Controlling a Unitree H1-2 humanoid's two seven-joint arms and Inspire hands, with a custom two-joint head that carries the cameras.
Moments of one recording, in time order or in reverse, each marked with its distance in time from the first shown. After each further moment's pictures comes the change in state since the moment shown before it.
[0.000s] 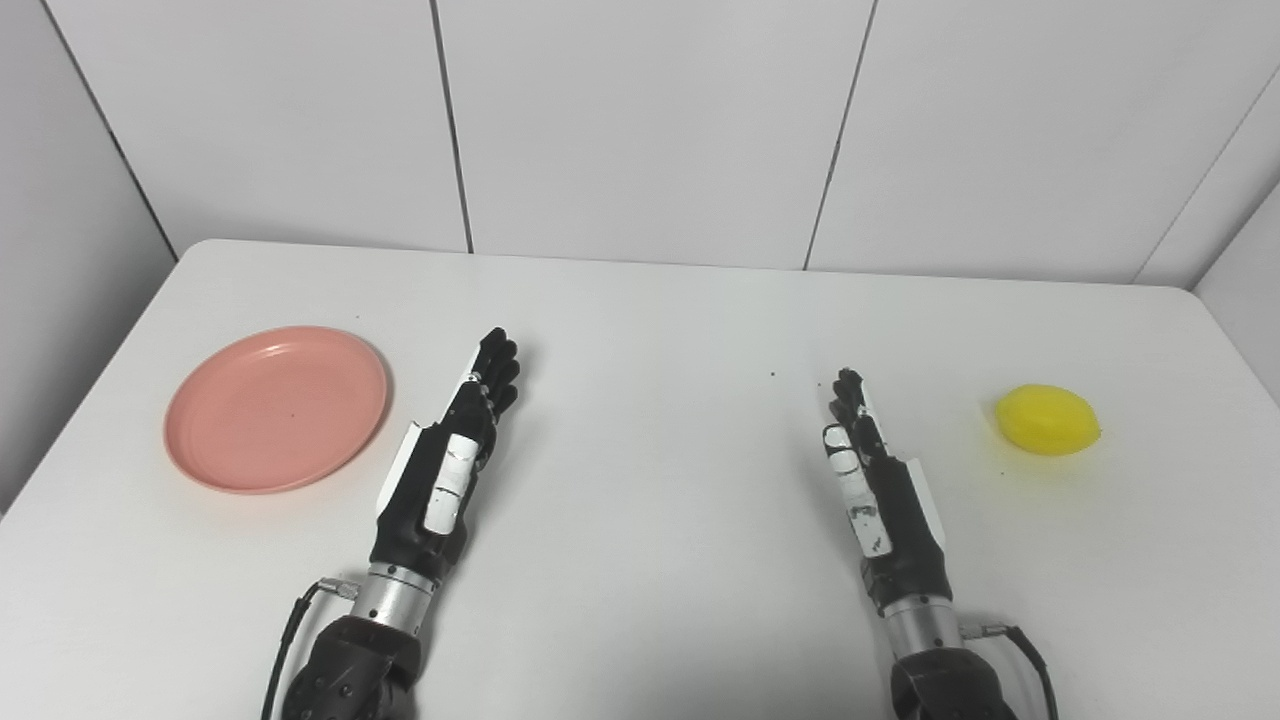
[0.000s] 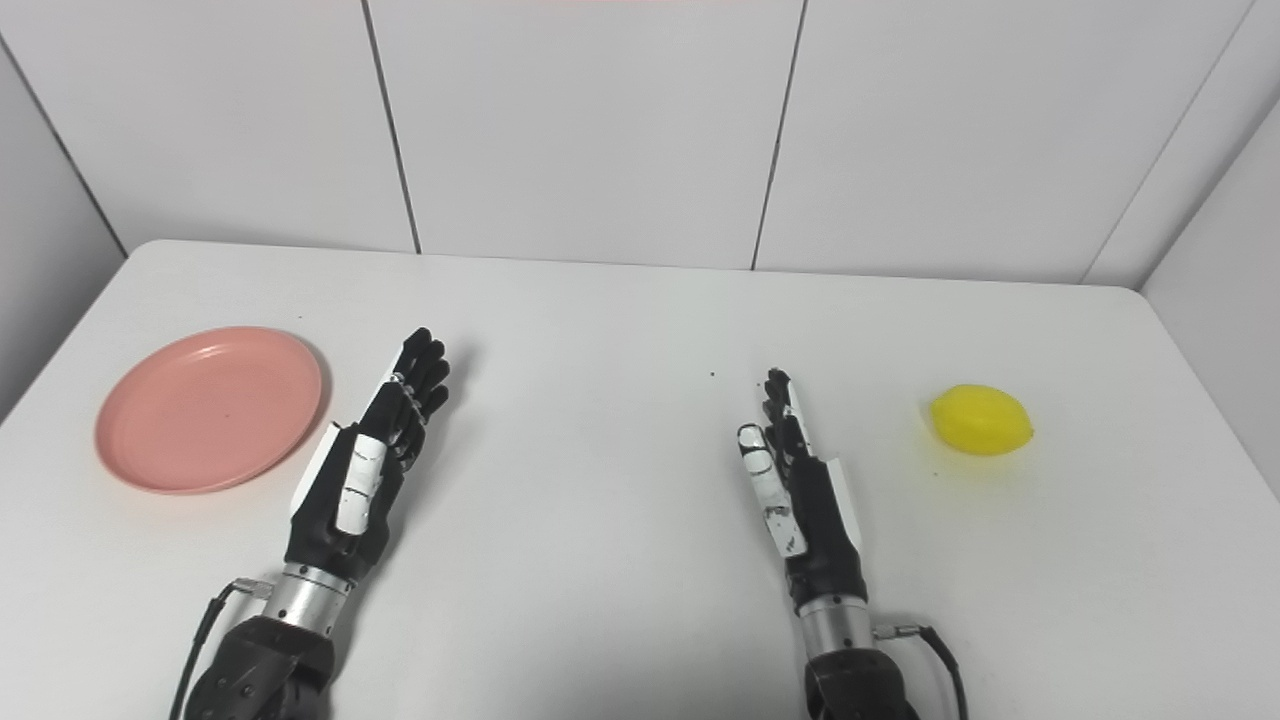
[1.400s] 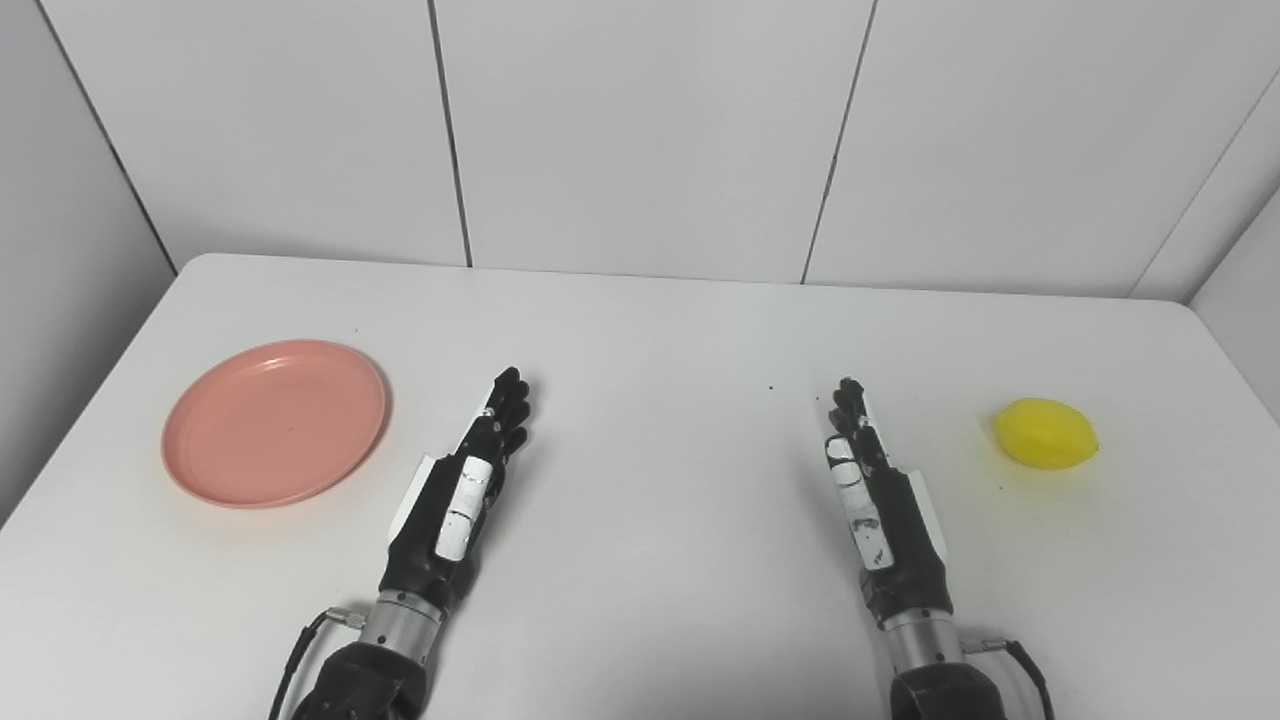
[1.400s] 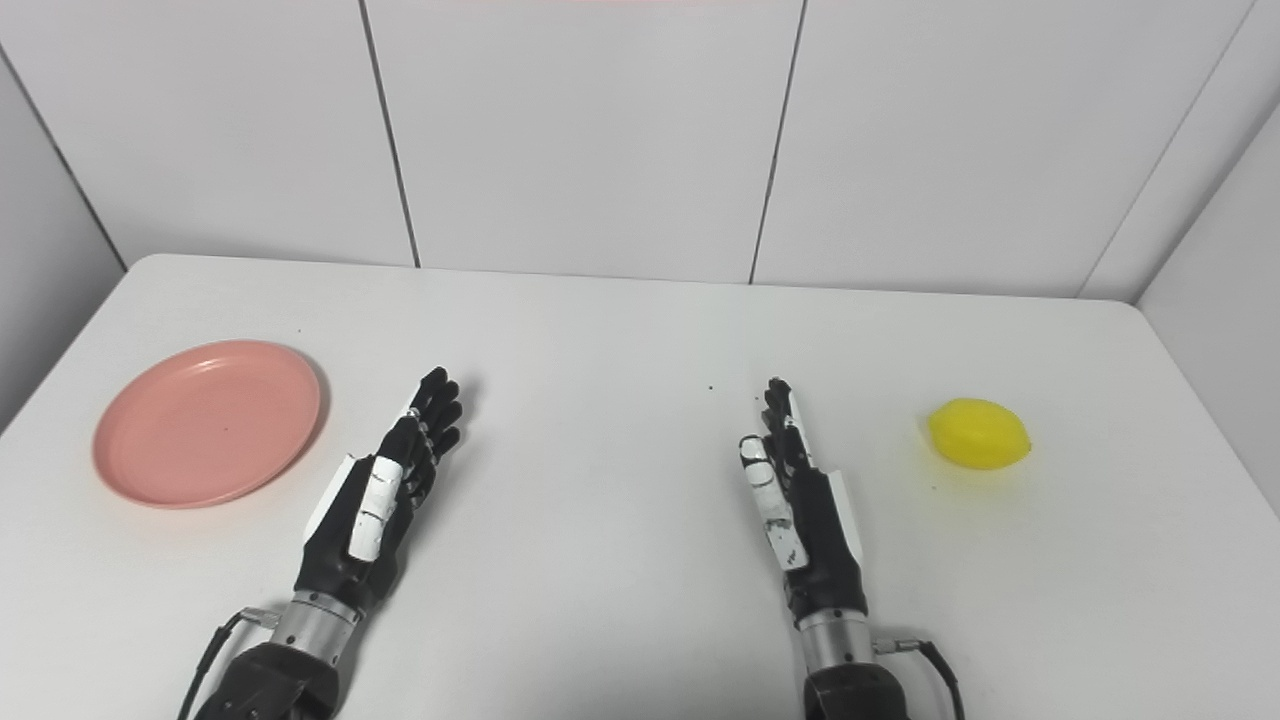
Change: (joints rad) left arm 0.021 -0.016 -0.005 -0.032 -0.017 0.112 0.021; right arm 0.000 0.001 -0.002 0.000 0.031 -0.020 0.000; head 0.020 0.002
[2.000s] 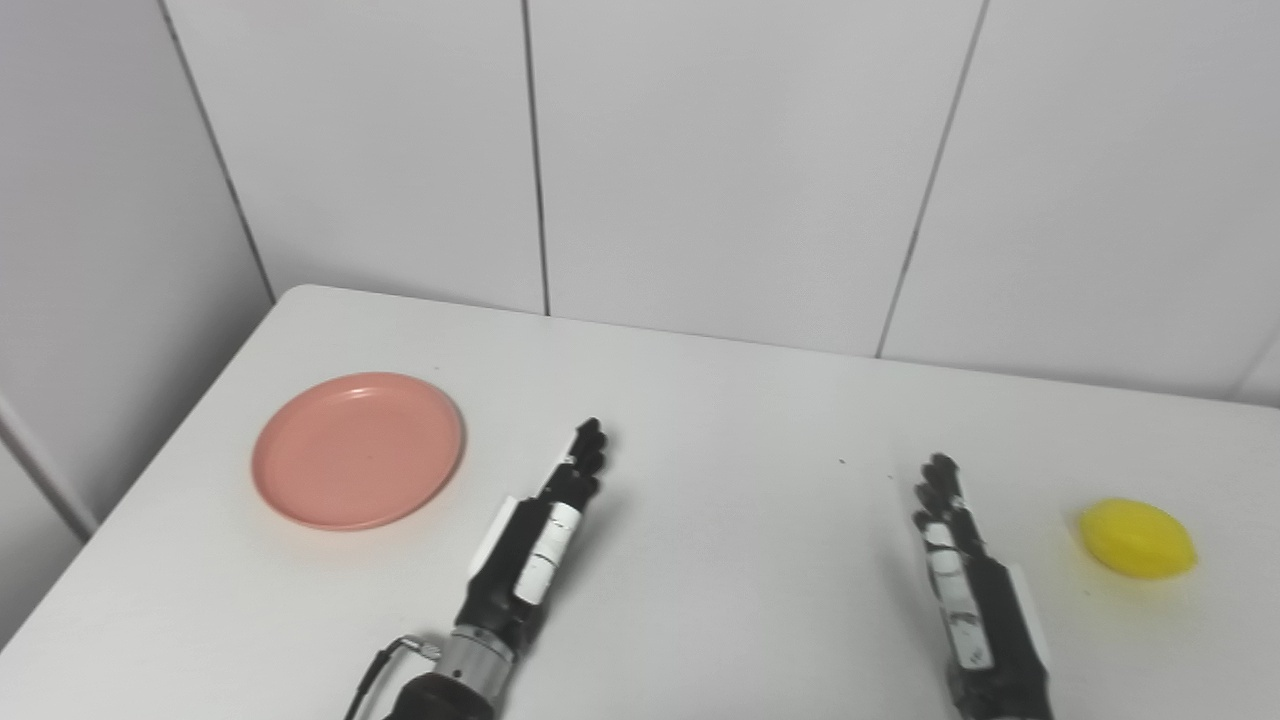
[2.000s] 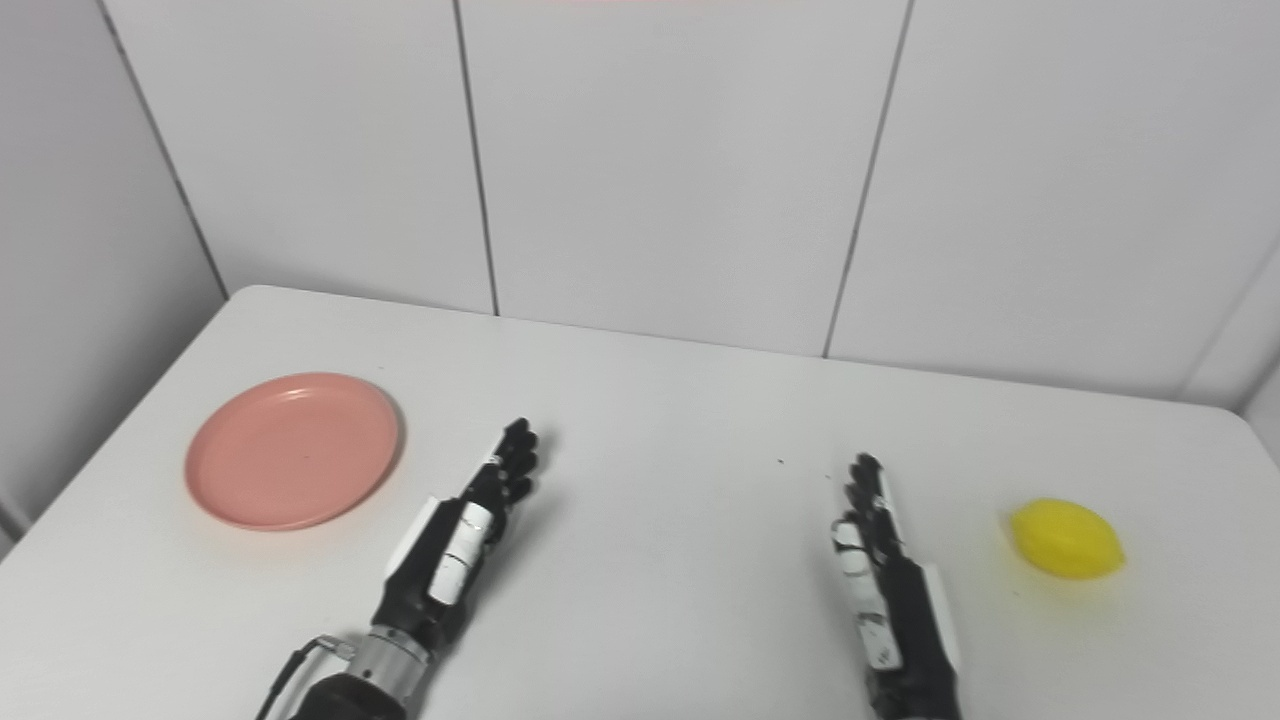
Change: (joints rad) left arm -0.006 -0.027 -0.034 0.015 0.103 -0.010 0.025; right arm 0.003 -0.050 -0.035 0.012 0.094 -0.070 0.042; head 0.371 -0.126
